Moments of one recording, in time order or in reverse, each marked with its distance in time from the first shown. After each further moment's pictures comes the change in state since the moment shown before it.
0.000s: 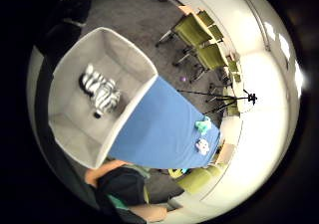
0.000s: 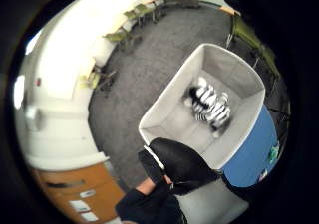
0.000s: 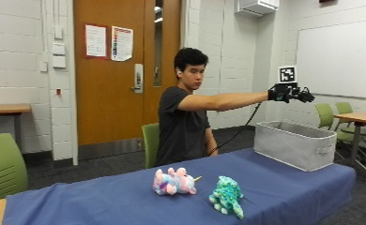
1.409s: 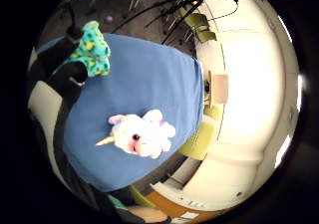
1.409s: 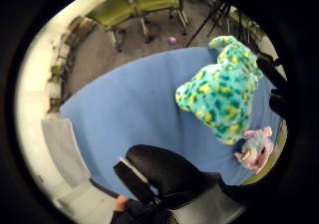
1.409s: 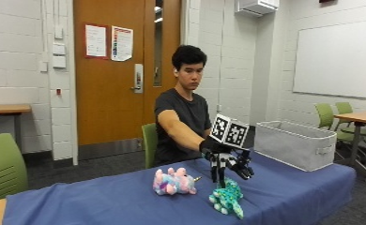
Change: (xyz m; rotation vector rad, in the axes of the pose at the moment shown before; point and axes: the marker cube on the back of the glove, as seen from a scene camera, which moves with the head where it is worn) arm 0.410 0.247 0.172 -0.291 0.290 0.779
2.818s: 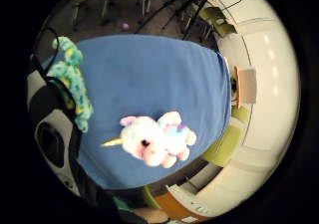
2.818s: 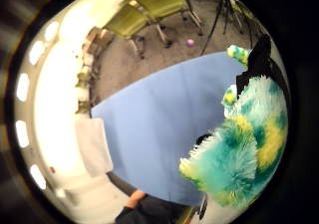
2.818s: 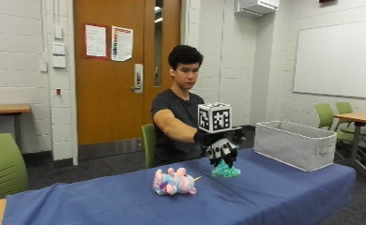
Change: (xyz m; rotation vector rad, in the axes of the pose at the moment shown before) arm 0.021 0.015 -0.033 0.051 -0.383 0.001
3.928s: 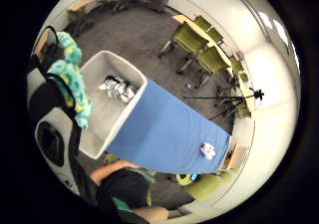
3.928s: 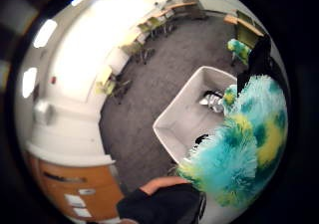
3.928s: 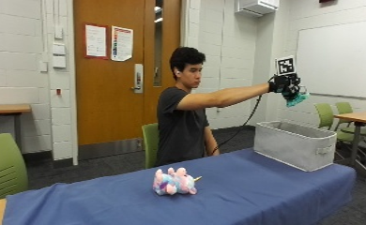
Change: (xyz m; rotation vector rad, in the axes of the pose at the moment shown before) arm -0.484 0.148 -0.162 0.150 -0.079 -0.805
